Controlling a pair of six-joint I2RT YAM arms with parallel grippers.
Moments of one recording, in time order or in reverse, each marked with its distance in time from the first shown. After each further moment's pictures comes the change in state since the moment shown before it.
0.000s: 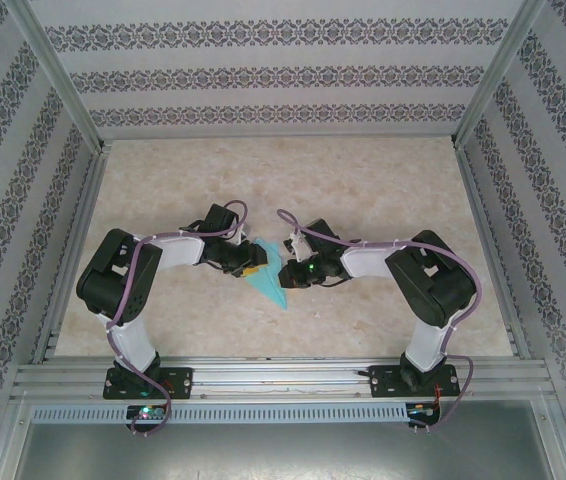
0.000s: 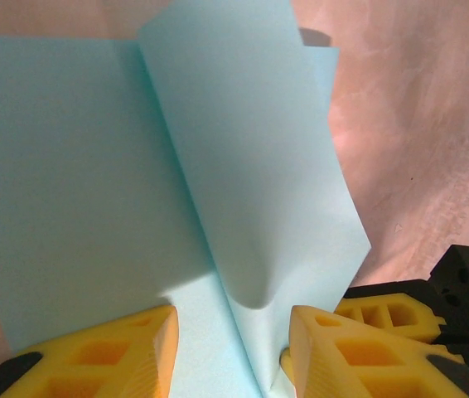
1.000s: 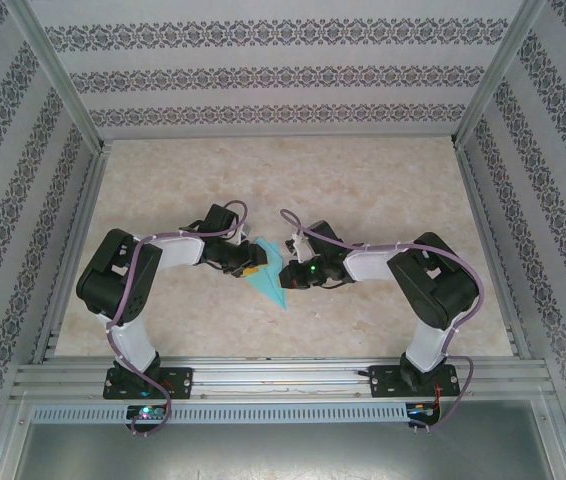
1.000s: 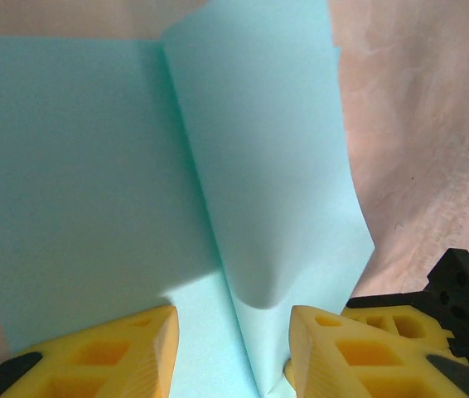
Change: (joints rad) left arm 0.000 -0.002 -0.003 0.000 0.000 0.000; right arm 0.000 -0.024 -0.047 0.074 -0.023 0.045
